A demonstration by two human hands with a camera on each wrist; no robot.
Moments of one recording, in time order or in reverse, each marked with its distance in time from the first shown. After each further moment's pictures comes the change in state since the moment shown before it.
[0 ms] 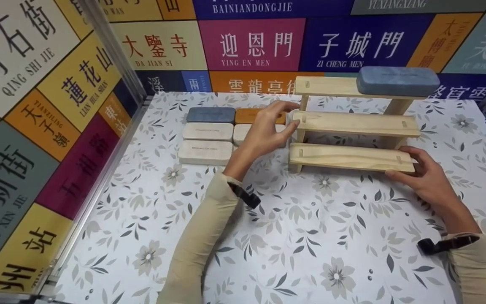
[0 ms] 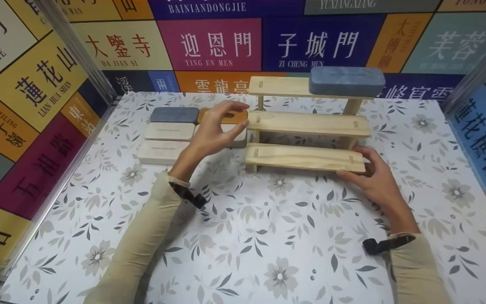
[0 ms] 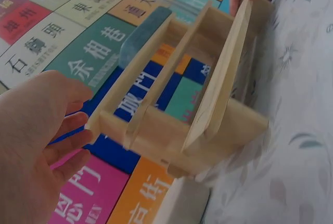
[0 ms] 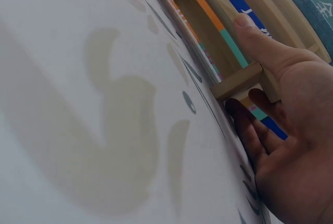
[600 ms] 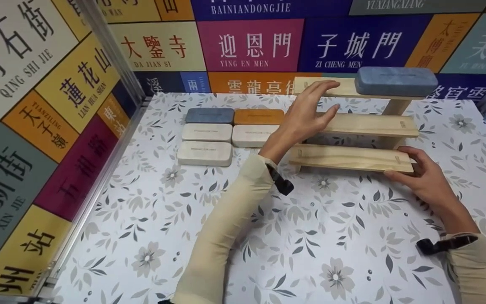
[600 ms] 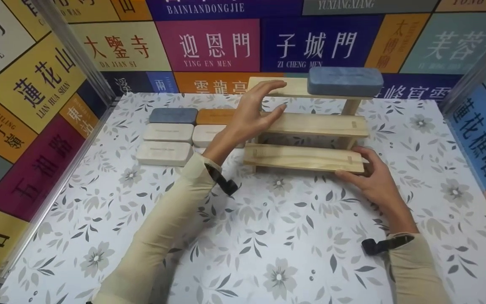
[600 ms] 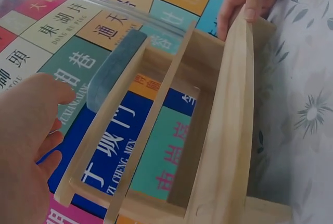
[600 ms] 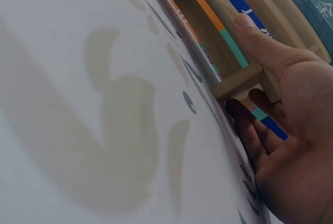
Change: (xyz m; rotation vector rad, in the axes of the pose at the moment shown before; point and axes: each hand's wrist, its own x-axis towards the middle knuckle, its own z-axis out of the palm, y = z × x) left_hand 0.070 0.041 0.050 0.091 -0.049 0.023; right_hand 0.000 0.000 0.000 0.061 -0.003 0.000
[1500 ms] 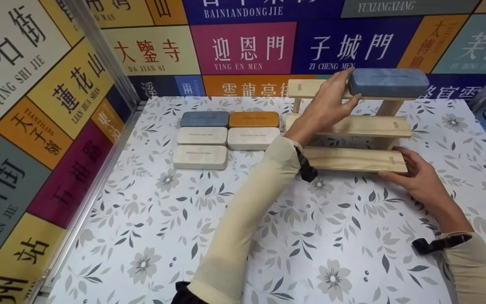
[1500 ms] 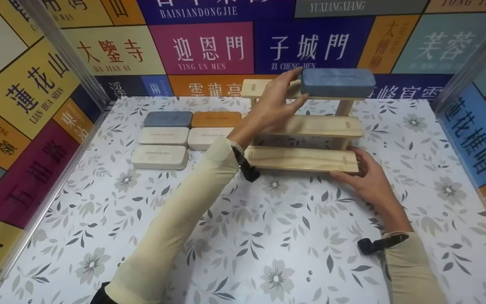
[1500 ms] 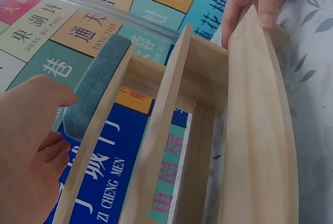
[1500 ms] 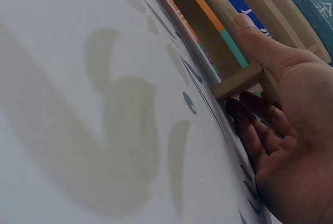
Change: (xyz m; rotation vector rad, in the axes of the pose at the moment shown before) left_hand 0.064 0.031 0.033 0.036 -0.142 -0.178; right_hand -0.003 -0.002 -0.002 -0.099 -0.003 0.028
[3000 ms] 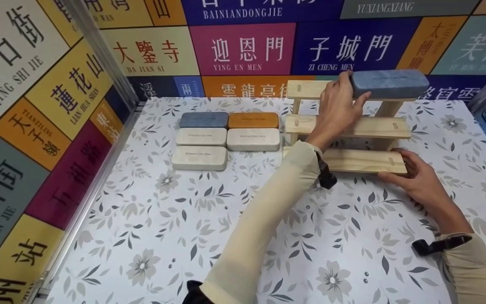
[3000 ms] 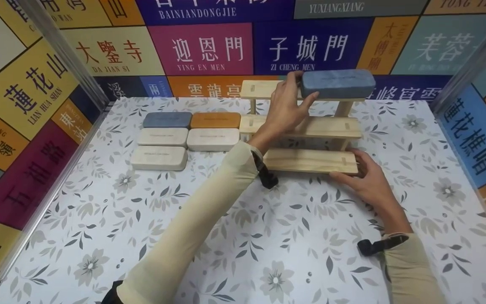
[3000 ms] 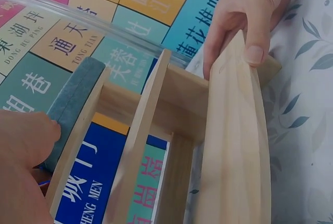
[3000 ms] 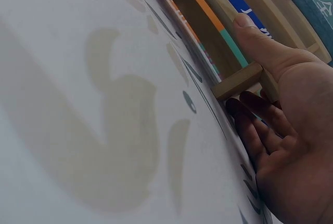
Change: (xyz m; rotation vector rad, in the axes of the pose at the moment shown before) left_hand 0.004 0.025 0.036 0.131 0.182 -0.244; right_hand 0.001 0.000 -0.001 -0.031 0.003 0.024
